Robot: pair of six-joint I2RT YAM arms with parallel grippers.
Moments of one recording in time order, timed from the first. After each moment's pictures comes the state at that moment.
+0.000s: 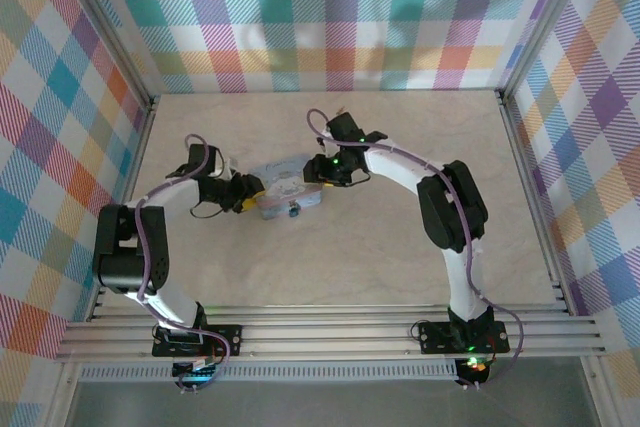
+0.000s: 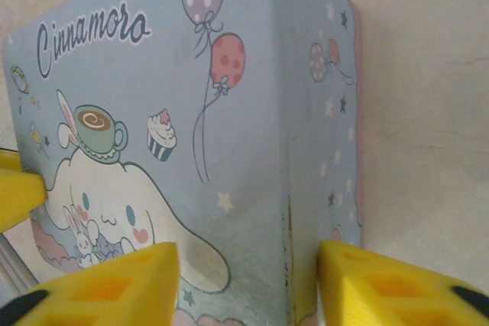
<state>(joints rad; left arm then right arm) -0.06 1.64 0.94 -0.37 0.65 -0.66 0.59 2.10 1.62 -0.56 -0.46 0.51</state>
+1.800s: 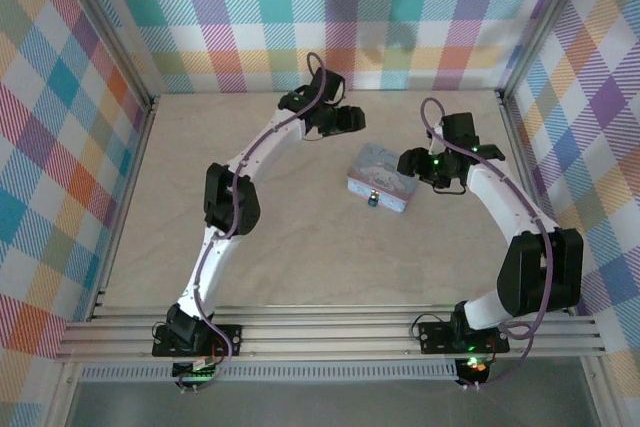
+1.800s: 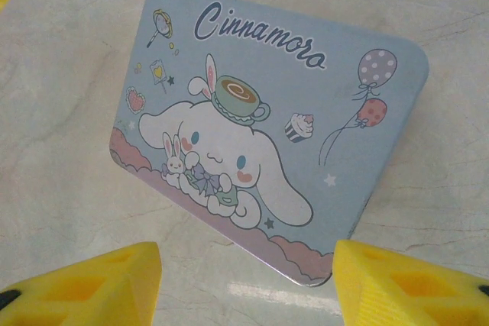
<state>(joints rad) -0.53 2.45 2.44 -0.82 0.21 -0.55 0.14 1.47 1.16 -0.69 -0.34 0.41</state>
